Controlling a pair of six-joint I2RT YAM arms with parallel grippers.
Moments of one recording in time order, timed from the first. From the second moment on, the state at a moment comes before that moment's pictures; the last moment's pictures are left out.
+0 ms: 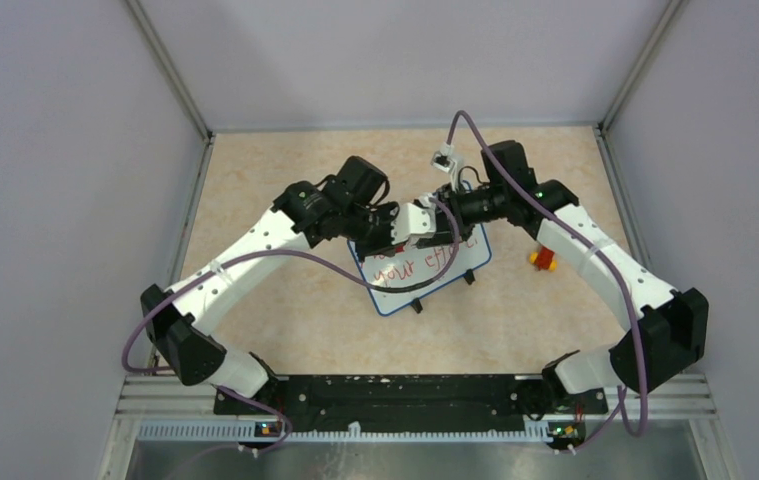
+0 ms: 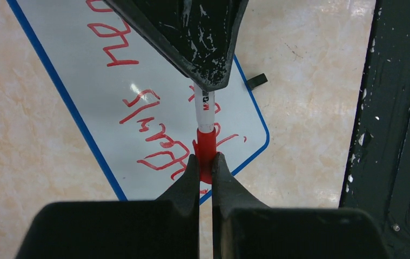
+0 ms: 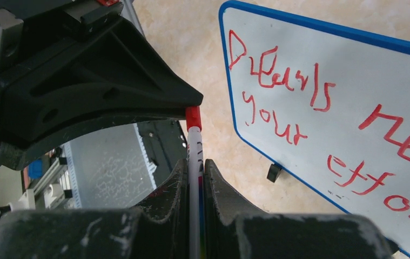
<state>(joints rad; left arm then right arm) -0.78 1.48 1.54 -0.99 0.37 0.67 0.50 1.39 1.29 -0.63 -0.84 0.14</state>
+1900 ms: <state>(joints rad) -0.96 1.65 1.84 -1.17 0.07 0.51 0.47 1.42 1.29 -0.61 -0.94 0.22</state>
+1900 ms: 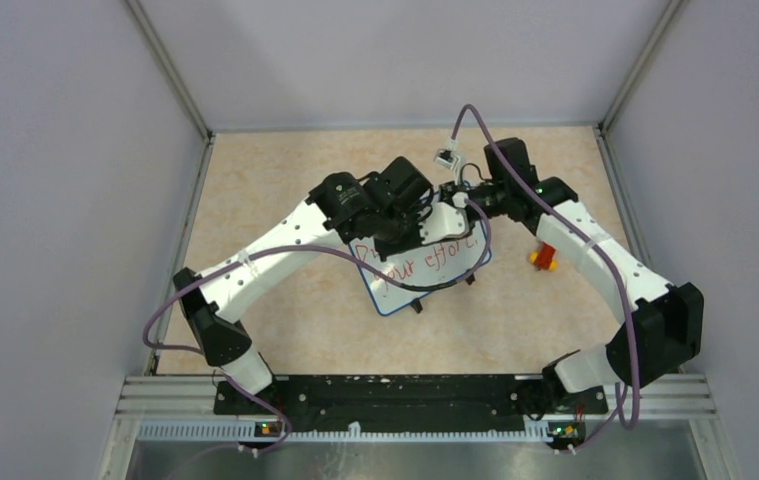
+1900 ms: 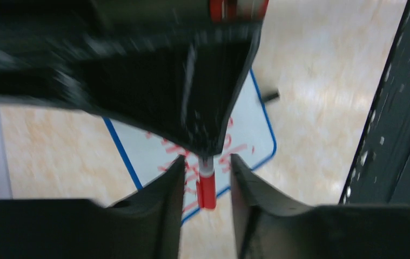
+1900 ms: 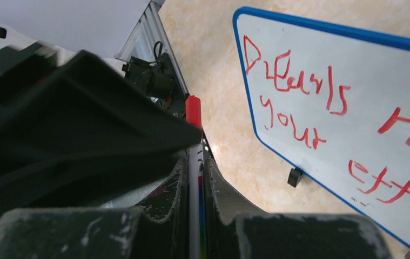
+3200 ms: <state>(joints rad) -0.46 1.55 1.57 -1.02 1.25 0.31 0.45 1.38 1.37 -0.60 -1.14 0.03</state>
